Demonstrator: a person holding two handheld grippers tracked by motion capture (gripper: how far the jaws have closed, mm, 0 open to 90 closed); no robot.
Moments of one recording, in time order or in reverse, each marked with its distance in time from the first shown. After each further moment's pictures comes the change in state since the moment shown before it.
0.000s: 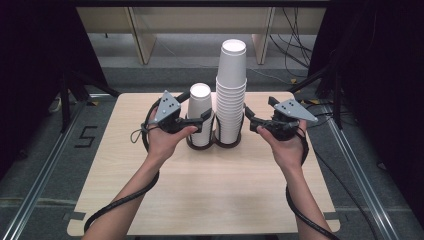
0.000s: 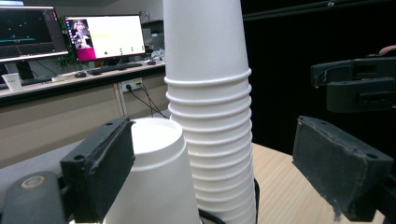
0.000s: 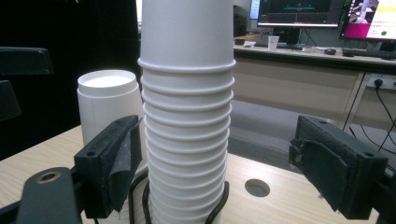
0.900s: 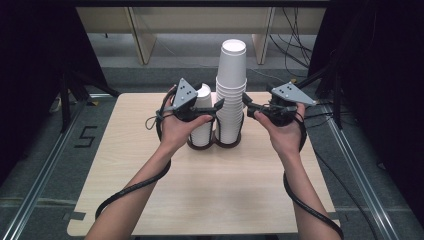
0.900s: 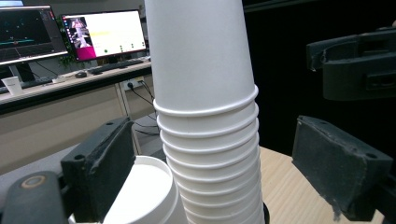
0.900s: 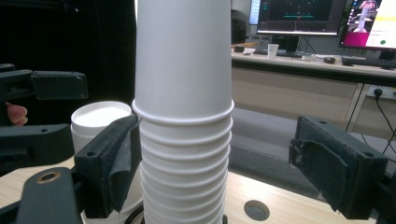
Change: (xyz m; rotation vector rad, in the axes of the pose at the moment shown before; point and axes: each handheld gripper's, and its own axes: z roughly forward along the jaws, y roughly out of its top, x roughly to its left) left arm -0.007 0.018 0.038 0.044 0.014 0.035; right arm -0.001 0.032 0.017 -0.015 0.001 0.005
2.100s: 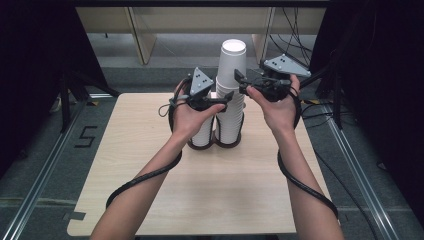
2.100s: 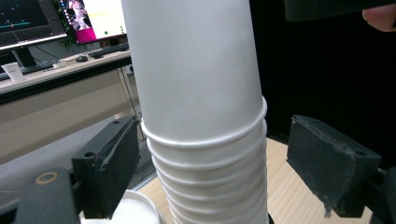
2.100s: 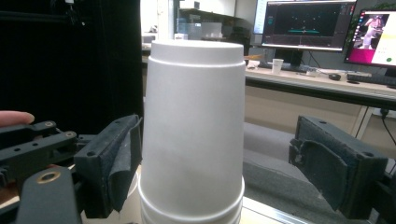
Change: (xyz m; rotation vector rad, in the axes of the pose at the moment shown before) left arm -0.007 0.021 0.032 0.097 0.022 0.011; right arm 0.007 0.055 0.027 -0.028 0.018 -0.025
